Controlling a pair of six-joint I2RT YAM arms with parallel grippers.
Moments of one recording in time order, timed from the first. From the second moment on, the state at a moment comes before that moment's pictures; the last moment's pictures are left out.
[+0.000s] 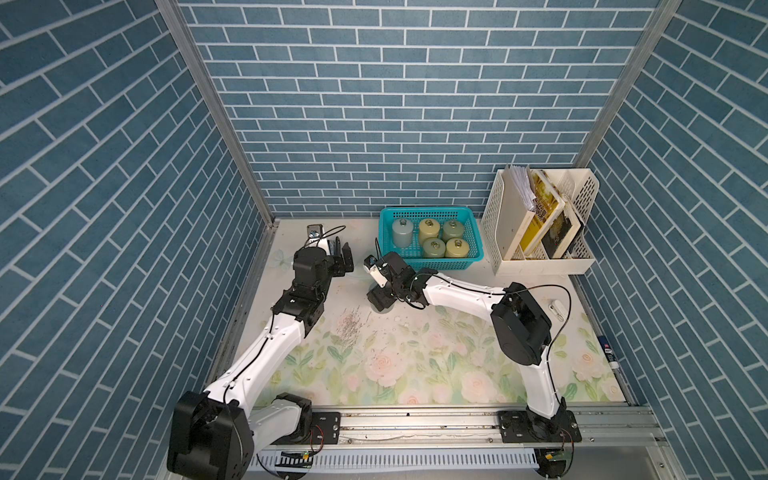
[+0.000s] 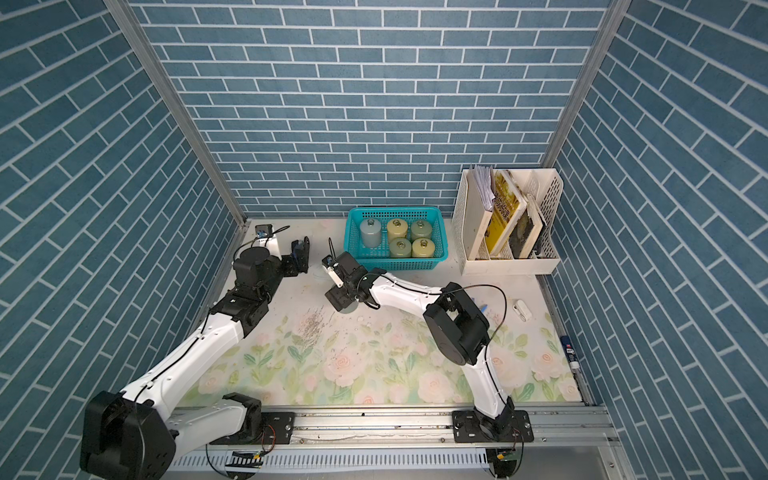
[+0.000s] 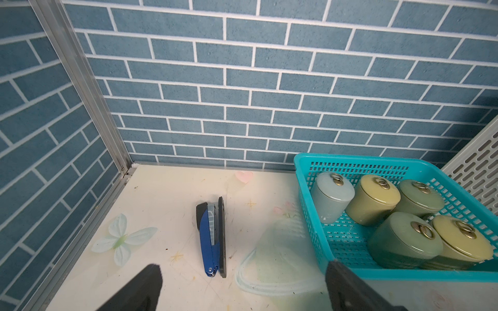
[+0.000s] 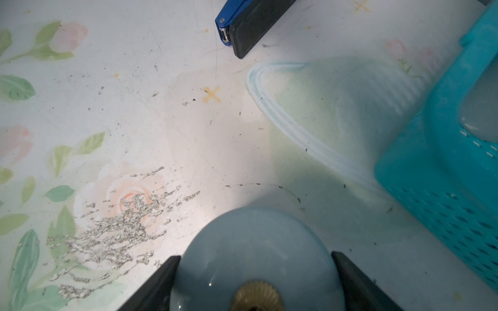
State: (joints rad) left arm -0.28 1.14 0.81 0.06 -0.26 -0.16; right arm 0.96 2.09 1.61 -0.39 0.02 0.03
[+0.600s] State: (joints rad) left arm -0.28 1.14 0.81 0.07 -0.20 -0.18; right arm 0.93 2.00 1.58 -0.31 0.03 0.04
